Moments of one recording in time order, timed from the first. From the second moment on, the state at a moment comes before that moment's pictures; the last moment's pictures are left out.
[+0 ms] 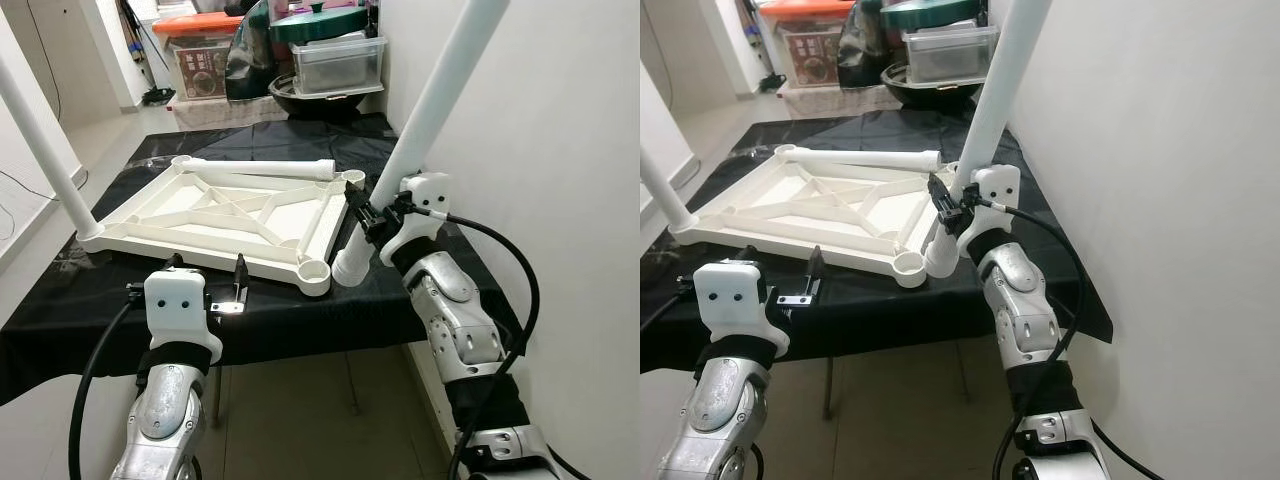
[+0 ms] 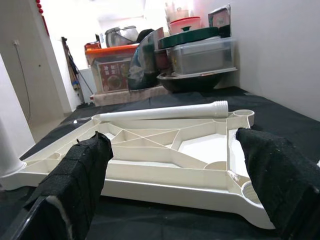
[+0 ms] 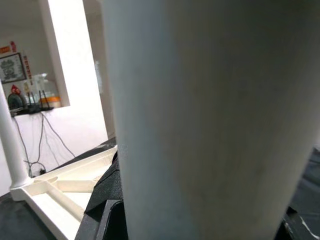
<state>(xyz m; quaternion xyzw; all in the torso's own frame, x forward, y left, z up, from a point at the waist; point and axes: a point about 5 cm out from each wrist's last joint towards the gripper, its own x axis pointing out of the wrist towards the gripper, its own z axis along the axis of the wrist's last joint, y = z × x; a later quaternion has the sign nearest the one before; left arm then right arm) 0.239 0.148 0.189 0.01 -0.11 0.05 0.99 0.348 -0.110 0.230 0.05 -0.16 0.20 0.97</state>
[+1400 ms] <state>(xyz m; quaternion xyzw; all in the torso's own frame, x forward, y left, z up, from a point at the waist) 0.242 0.146 0.194 0.03 -0.12 0.04 0.99 0.347 -0.106 0.232 0.05 -0.17 0.19 0.97</state>
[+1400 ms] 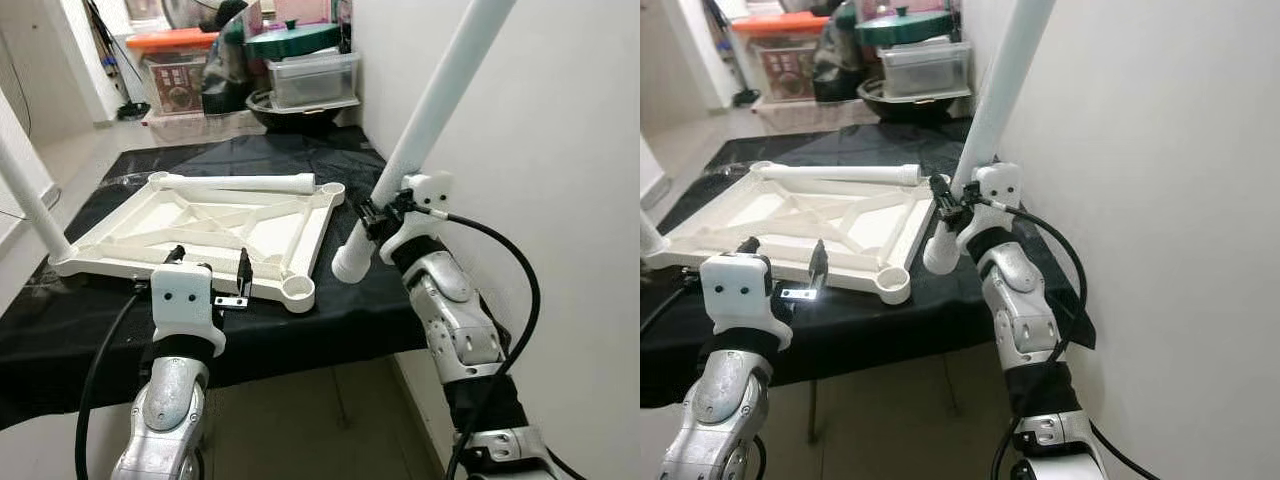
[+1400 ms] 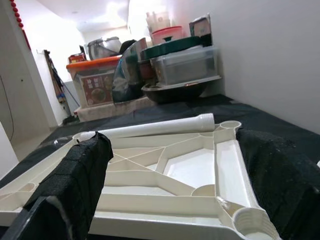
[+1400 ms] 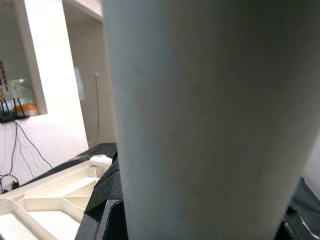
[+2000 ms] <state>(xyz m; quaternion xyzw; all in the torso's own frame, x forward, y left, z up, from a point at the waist) 0.243 0.144 0.197 0.03 -0.13 0.04 0.99 0.348 -0.108 0.235 0.05 -0.17 0.19 0.96</state>
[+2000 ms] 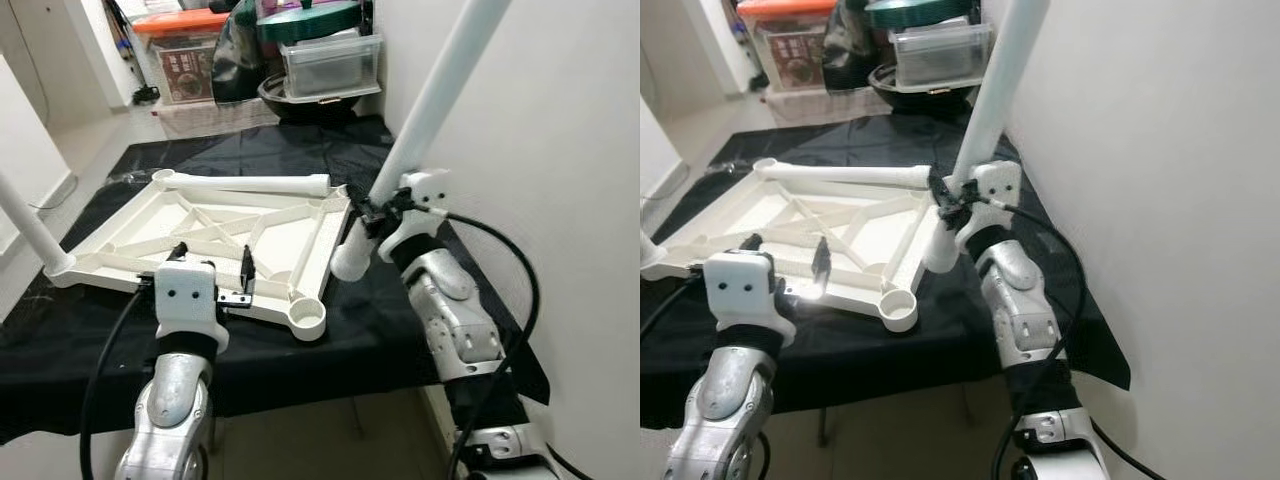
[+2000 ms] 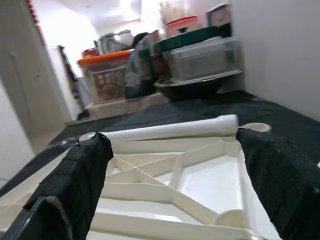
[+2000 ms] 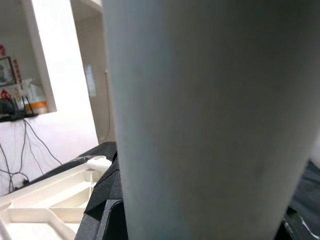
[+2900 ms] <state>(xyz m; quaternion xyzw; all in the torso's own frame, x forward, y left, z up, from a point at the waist) 0.243 0.142 0.192 0.02 -0.12 0.05 0.99 0.357 -0.097 0.253 0.04 -0.19 0.23 0.95</state>
